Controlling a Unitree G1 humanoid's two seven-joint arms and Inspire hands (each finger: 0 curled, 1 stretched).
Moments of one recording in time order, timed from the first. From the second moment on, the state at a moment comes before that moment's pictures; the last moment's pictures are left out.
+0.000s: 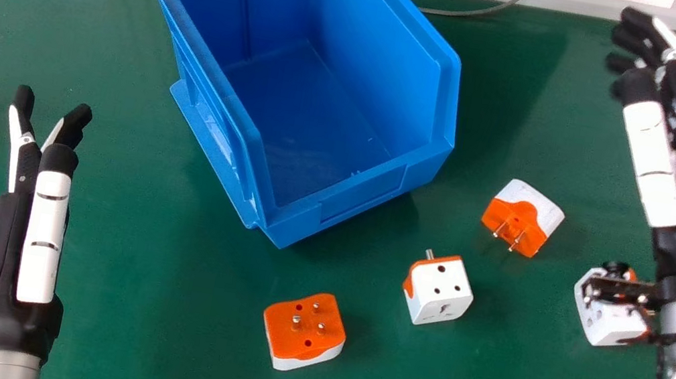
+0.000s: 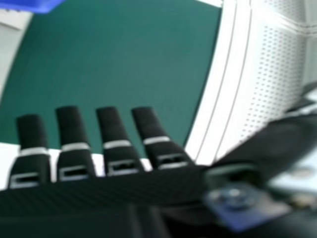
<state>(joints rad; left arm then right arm) 0.25 0.09 0.24 0.15 -0.14 -0.58 -0.13 -0.09 -0.22 -0.12 0.04 -0.13 -0.32 0.02</state>
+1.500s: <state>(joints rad) 0.26 0.10 0.24 0.13 -0.15 -0.56 -0.14 0.19 0.04 0.07 0.15 -0.37 -0.64 -0.36</state>
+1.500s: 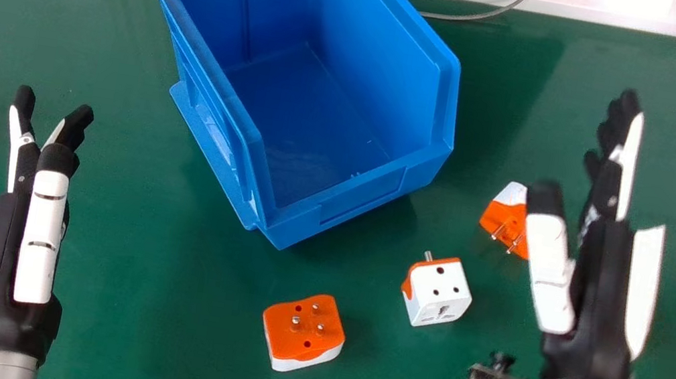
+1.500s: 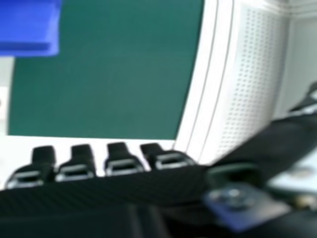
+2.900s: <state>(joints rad) 0.26 0.11 0.24 0.13 -0.16 -0.56 -0.15 0.30 -0.11 0.09 0.18 -0.72 -0.53 -0.55</state>
